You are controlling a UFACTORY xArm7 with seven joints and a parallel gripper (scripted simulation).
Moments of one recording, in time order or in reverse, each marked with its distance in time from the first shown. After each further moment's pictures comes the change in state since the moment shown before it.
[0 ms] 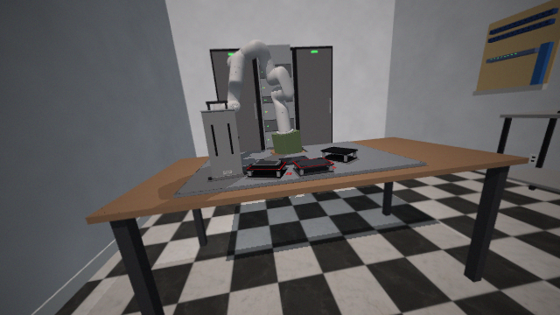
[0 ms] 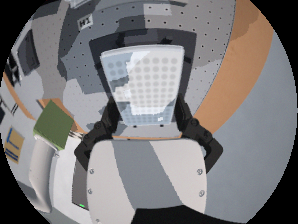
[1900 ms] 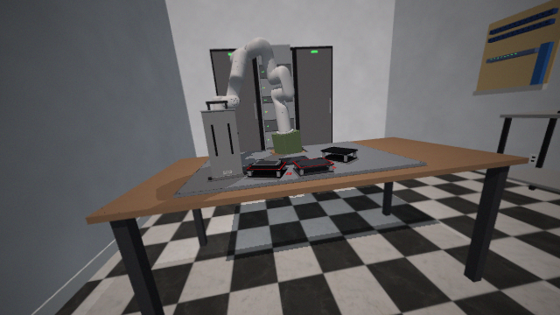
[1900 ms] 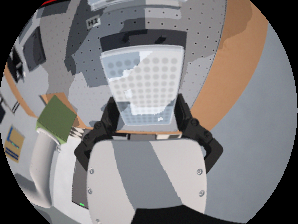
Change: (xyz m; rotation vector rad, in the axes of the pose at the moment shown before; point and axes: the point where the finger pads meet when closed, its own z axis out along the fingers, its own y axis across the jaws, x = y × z) arm 0.000 0.000 -0.030 0.000 0.000 0.000
